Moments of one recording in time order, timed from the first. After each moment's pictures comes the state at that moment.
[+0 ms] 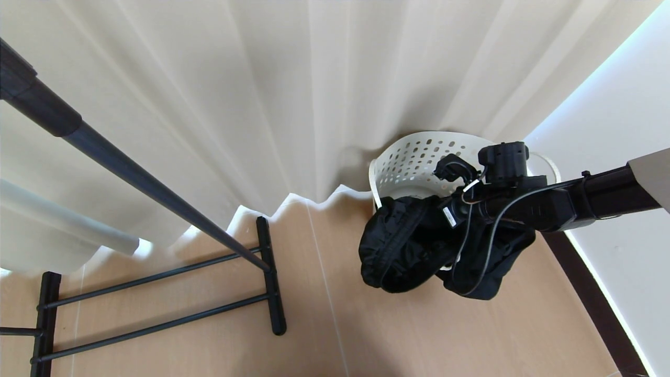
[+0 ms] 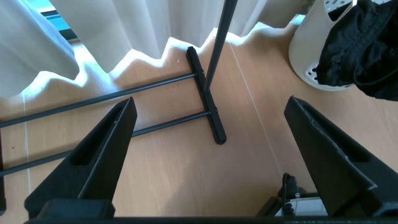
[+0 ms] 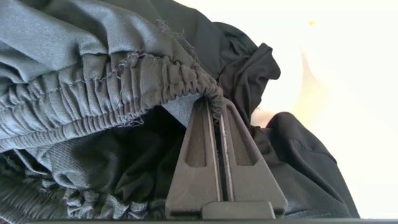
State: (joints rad) left arm 0.00 0.00 -0.03 0.05 -0.07 -0.02; right arm 0.21 2.11 -1.33 -0.22 0.07 -0.38
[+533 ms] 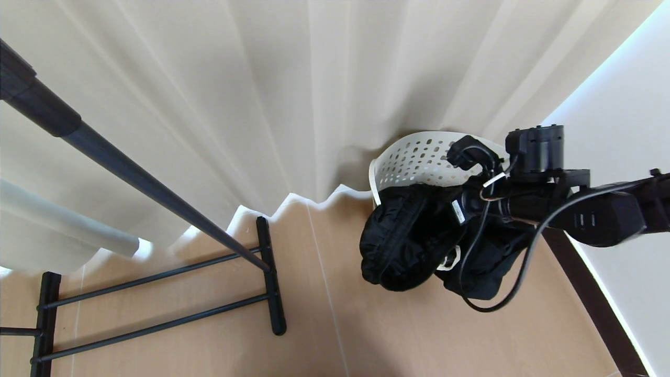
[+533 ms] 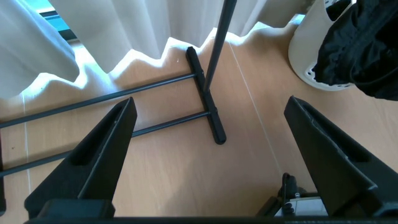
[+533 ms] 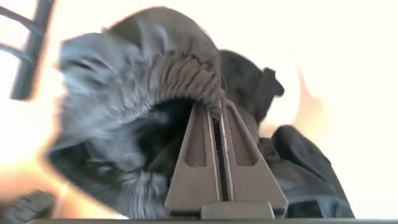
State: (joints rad) left arm 0.00 0.00 -0.03 0.05 -0.07 -0.02; right arm 0.30 1.87 -1.12 -0.31 0.06 -0.31
